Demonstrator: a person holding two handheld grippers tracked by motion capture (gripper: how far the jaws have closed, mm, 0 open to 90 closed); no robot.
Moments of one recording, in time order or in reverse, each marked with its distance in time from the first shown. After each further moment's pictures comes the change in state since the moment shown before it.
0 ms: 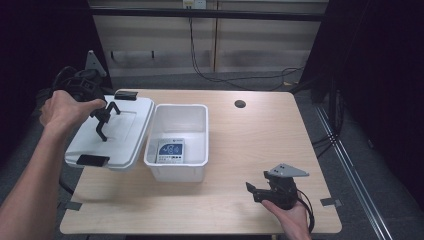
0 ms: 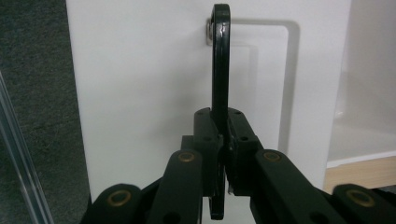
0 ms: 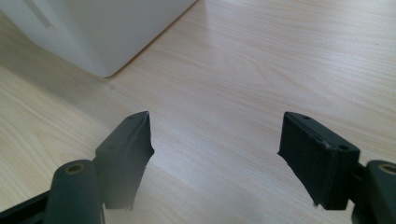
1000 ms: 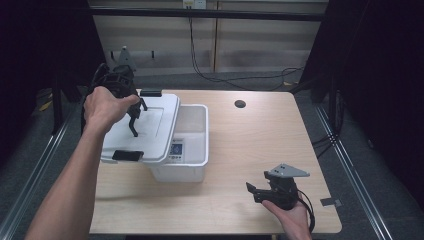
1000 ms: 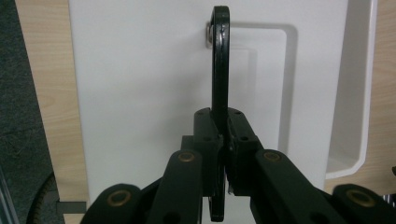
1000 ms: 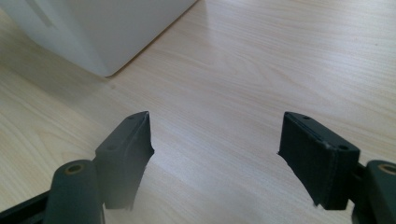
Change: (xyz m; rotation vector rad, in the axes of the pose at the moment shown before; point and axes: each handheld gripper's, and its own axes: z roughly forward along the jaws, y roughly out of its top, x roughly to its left) left arm -0.071 0.015 0.008 -0.024 -0.024 -0.031; right arm 0.000 0.000 -0.001 0.000 0.002 -0.005
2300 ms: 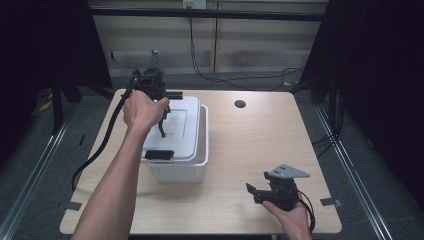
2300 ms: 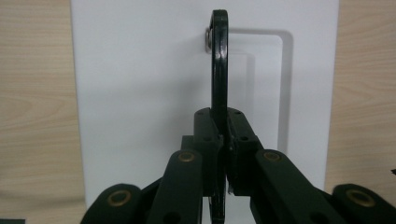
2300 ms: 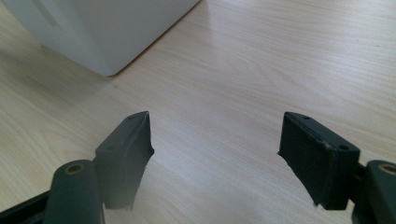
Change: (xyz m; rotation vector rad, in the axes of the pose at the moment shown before) left arm -0.065 0.009 0.029 -0.019 0.001 -0.046; right arm 0.001 0.000 -0.002 -0.001 0.003 -0.007
